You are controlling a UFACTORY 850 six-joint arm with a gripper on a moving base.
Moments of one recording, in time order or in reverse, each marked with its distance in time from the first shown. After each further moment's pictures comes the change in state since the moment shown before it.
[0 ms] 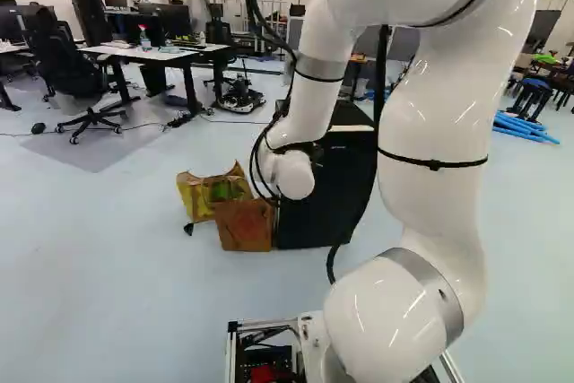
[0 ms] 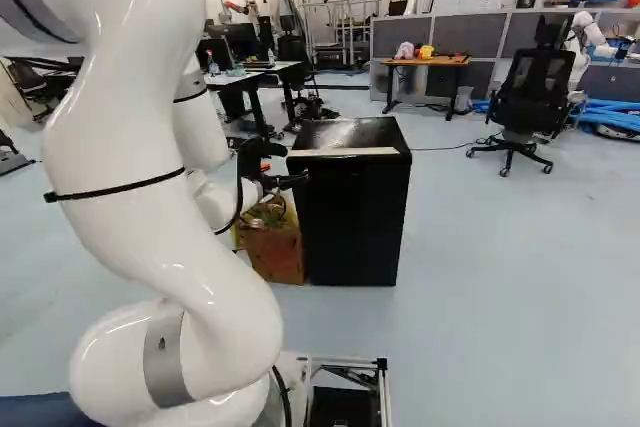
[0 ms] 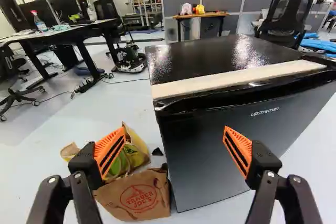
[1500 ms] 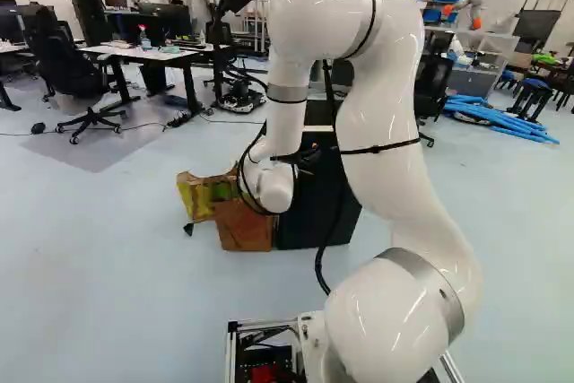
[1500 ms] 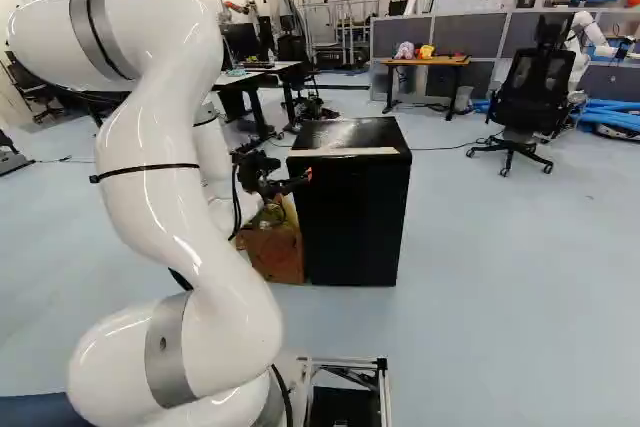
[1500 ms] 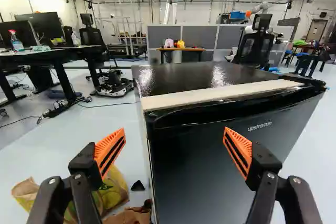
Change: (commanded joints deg) arm 2.8 -16.4 -8.8 9.5 17.8 0.0
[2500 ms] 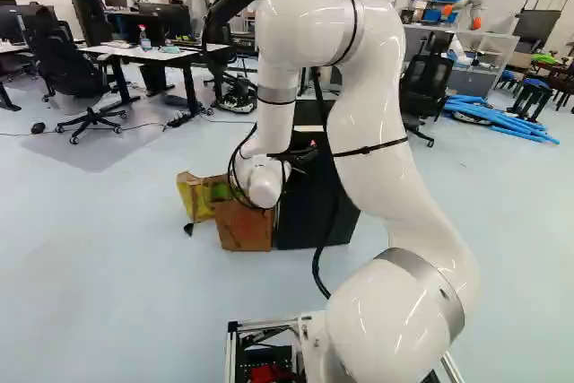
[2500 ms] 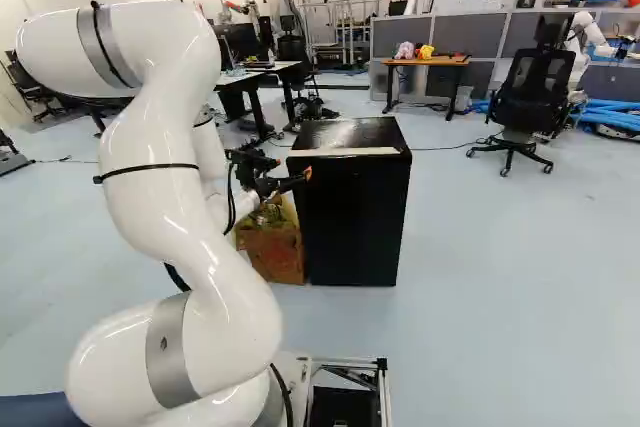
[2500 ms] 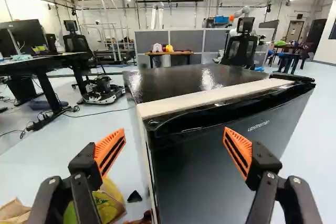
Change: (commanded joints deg) arm 2.3 -3.1 -5.1 7.5 0.0 0.0
